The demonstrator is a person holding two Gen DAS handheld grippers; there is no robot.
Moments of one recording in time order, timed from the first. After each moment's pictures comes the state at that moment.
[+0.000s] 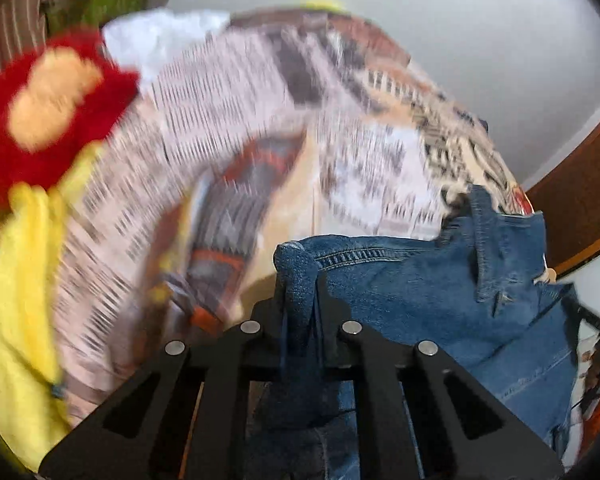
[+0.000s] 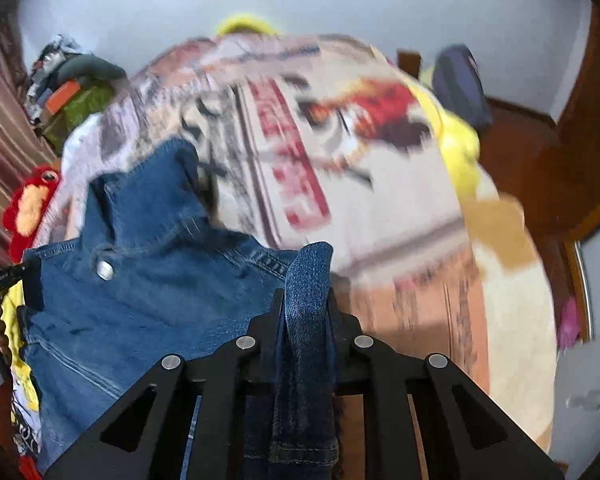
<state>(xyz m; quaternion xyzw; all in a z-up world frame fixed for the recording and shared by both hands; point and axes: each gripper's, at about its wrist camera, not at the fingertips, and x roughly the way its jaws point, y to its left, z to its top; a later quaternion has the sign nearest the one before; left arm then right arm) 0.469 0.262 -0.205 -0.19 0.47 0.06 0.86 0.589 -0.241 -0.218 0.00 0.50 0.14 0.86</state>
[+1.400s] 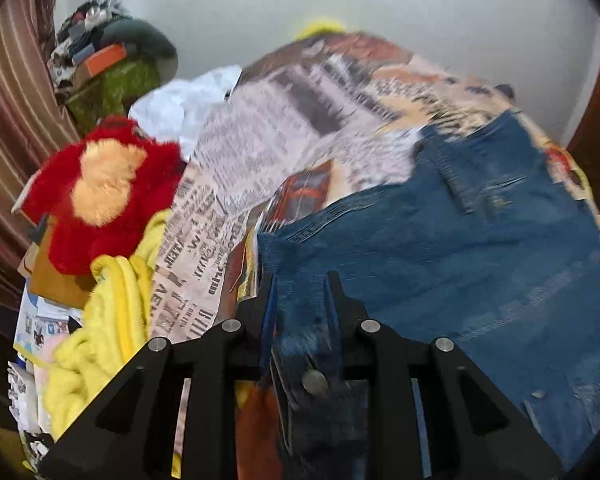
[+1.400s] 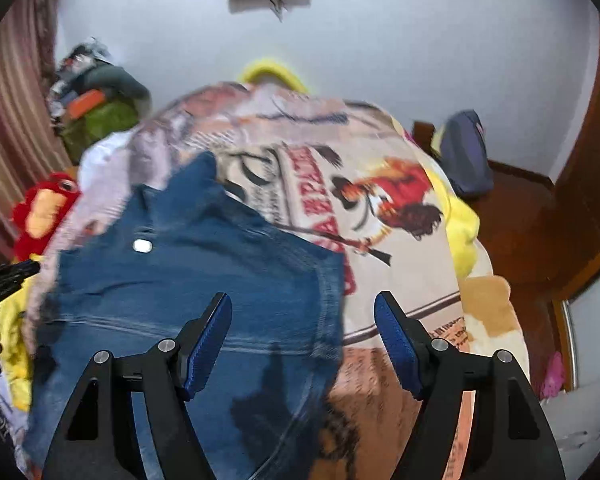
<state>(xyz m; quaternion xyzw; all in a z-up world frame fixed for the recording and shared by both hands) 0.442 0.238 -0.179 -0.03 0.45 0.12 0.88 0.560 -0.212 -0.158 -0.04 0.41 0.16 0.90</state>
